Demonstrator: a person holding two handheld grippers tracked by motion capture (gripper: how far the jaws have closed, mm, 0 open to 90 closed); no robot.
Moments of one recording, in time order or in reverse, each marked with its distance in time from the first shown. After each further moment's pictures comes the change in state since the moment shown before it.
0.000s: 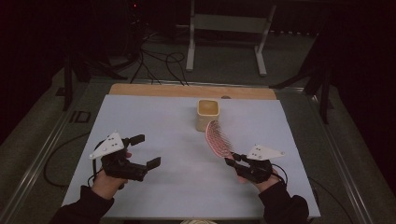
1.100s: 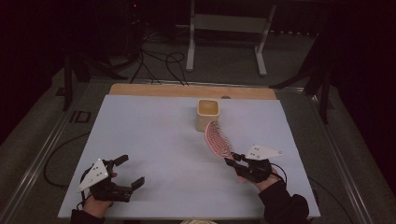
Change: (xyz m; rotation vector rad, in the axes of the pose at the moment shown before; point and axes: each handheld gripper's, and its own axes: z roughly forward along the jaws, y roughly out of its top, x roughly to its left) left arm 0.015 -0.098 -0.037 -0.070 0.110 0.035; right arm -0.001 0.000 0.003 0.027 -0.006 -0.022
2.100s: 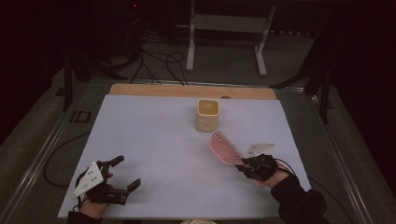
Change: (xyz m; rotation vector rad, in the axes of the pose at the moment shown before) left arm 0.002 -0.006 -0.010 -0.042 0.017 0.065; right arm -0.016 0.002 -0.006 0.368 -0.034 -0.089
